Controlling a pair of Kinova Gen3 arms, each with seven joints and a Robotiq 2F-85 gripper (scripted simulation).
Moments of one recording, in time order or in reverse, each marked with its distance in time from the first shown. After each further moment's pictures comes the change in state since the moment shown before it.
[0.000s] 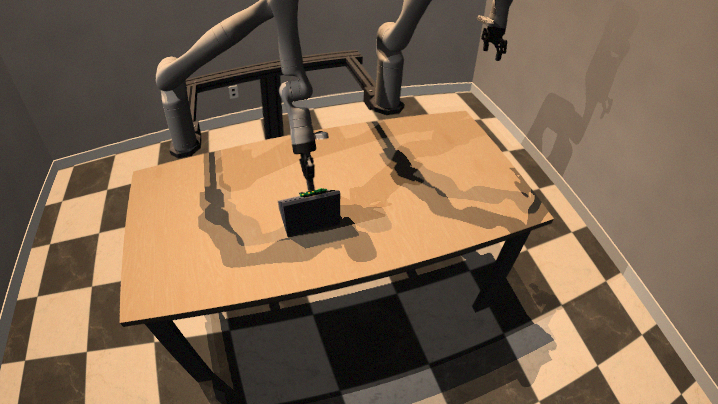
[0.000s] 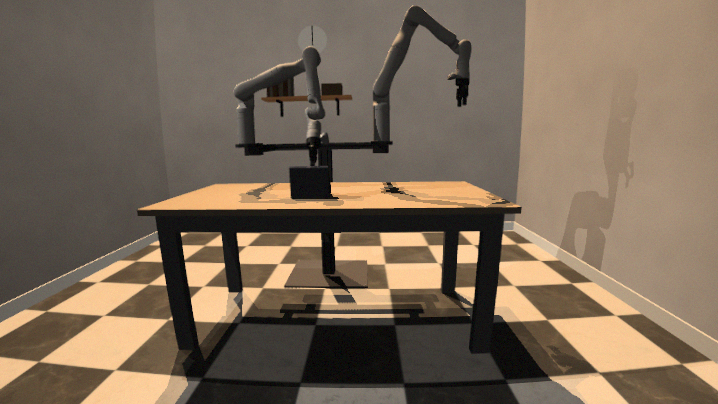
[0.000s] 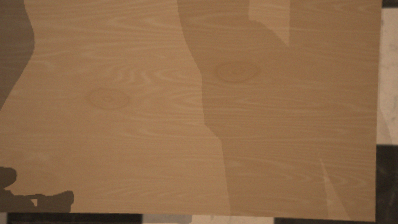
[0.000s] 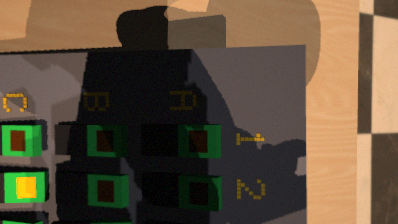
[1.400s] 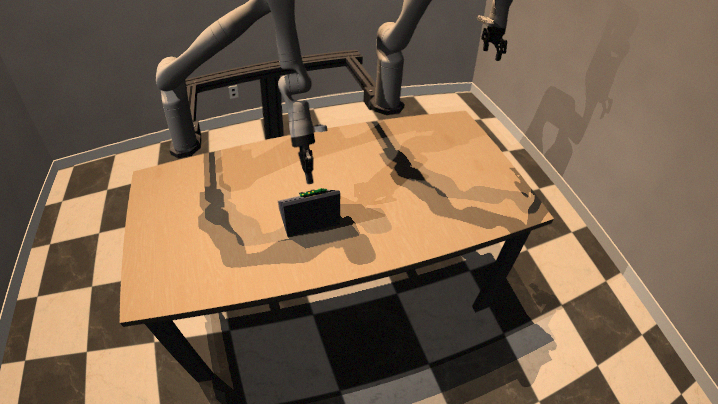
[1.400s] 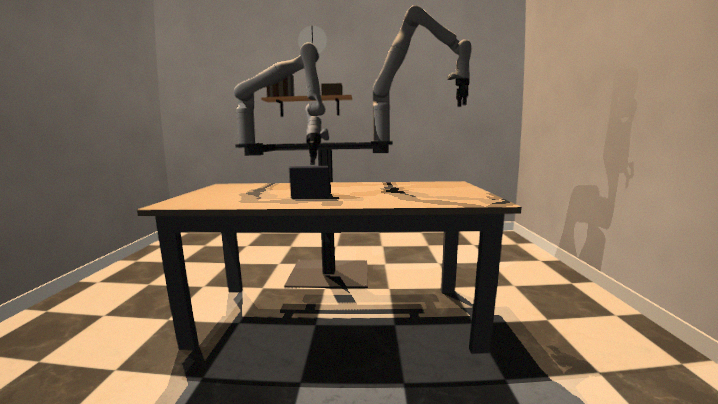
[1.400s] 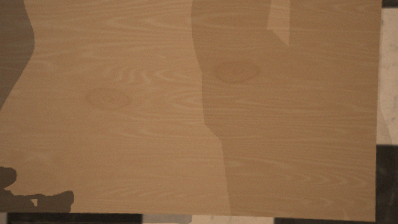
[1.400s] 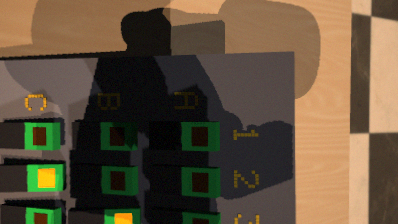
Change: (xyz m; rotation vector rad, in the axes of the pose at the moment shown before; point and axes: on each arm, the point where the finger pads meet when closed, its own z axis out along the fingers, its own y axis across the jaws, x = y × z) left arm 0.000 0.000 0.000 0.000 0.000 0.000; right arm 0.000 0.000 -0.023 0.000 0.000 0.000
